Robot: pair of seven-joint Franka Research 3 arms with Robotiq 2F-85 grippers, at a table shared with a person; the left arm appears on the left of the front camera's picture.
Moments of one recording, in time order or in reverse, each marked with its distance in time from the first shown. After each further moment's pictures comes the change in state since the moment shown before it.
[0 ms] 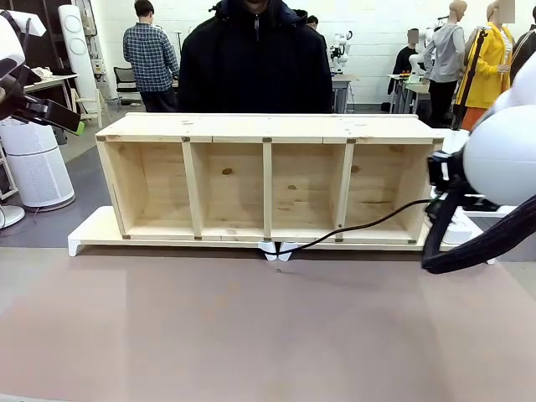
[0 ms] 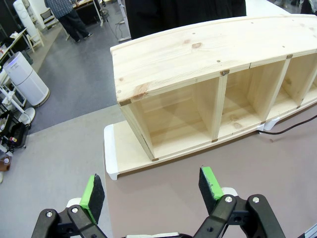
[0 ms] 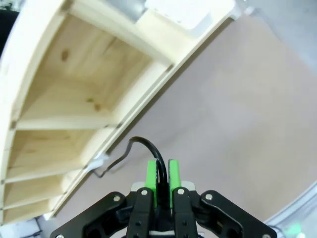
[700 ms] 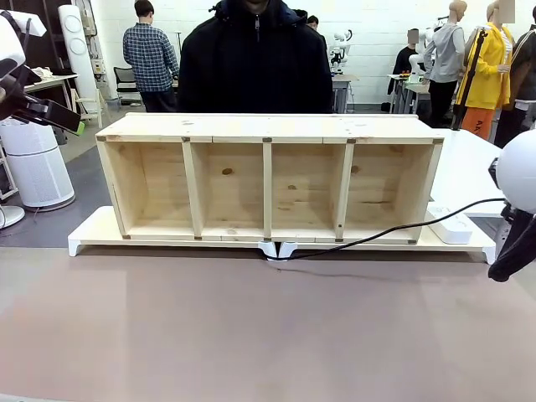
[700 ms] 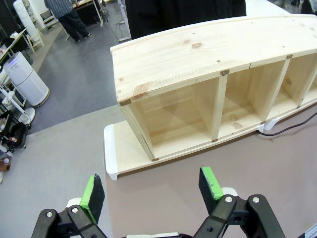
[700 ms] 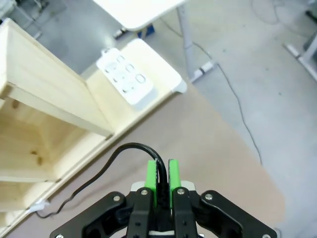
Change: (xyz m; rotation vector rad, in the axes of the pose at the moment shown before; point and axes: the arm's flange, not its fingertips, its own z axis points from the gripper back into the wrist) left arm 0.000 0.000 0.000 0.000 0.000 0.000; right arm 0.073 -0.042 -0.025 -0.177 -0.211 0.212
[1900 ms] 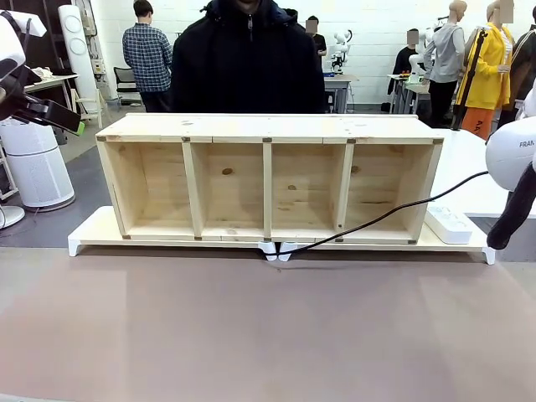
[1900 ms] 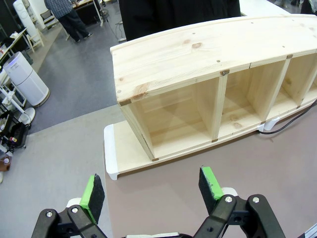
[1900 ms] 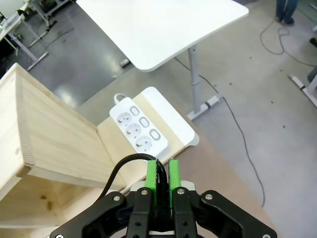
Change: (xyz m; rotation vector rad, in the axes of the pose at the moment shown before) left arm 0.000 0.000 0.000 0.000 0.000 0.000; right arm 0.063 0.023 -0.032 0.013 -0.123 0.012
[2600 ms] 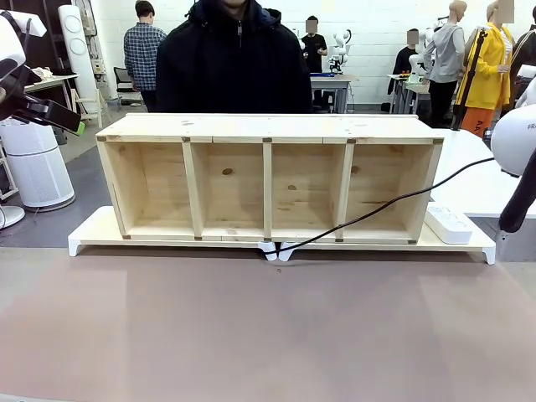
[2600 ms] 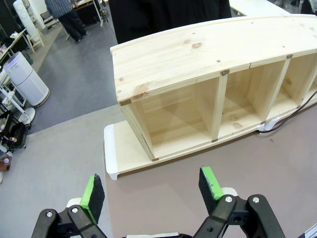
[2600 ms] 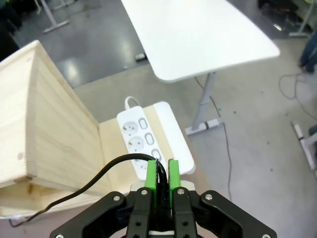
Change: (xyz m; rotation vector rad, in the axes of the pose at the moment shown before) left arm 0.000 0.000 0.000 0.000 0.000 0.000; right arm 0.043 0.010 -0.027 0.081 -0.008 0.321
